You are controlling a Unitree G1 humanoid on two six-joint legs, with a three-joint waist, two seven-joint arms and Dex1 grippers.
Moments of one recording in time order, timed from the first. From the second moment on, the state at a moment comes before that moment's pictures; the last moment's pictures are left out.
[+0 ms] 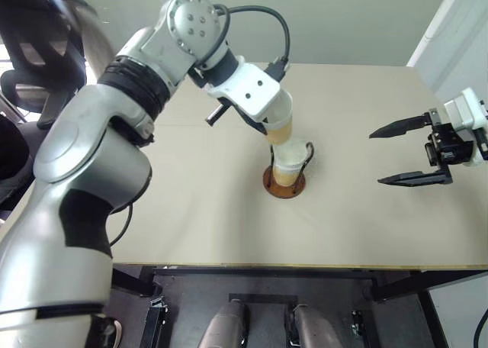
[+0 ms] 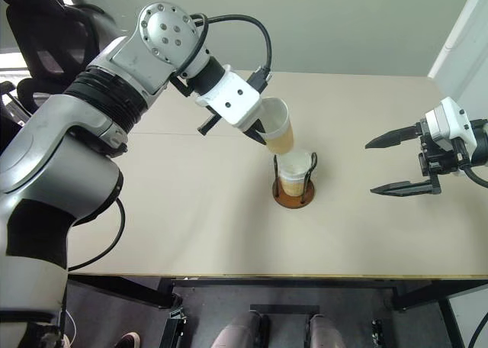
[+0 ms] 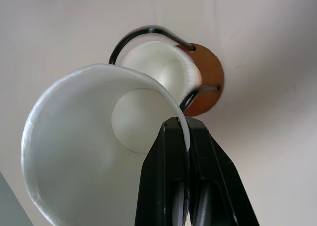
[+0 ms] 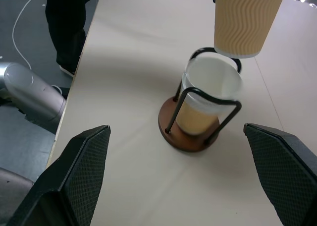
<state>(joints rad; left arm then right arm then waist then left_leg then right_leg) -1.75 0.57 -1.02 1.04 -0.33 -0.61 -1.58 -0.79 -1.14 0.14 0.30 0.60 0.07 1.61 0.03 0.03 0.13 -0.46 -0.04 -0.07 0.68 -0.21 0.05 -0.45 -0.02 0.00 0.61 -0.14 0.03</state>
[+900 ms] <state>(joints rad) -1.70 0.49 -0.92 1.09 -0.25 -0.63 -1.58 -0.79 -1.16 0.14 0.28 0.60 0.07 1.61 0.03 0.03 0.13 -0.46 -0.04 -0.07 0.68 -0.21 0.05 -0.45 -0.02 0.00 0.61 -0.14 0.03</state>
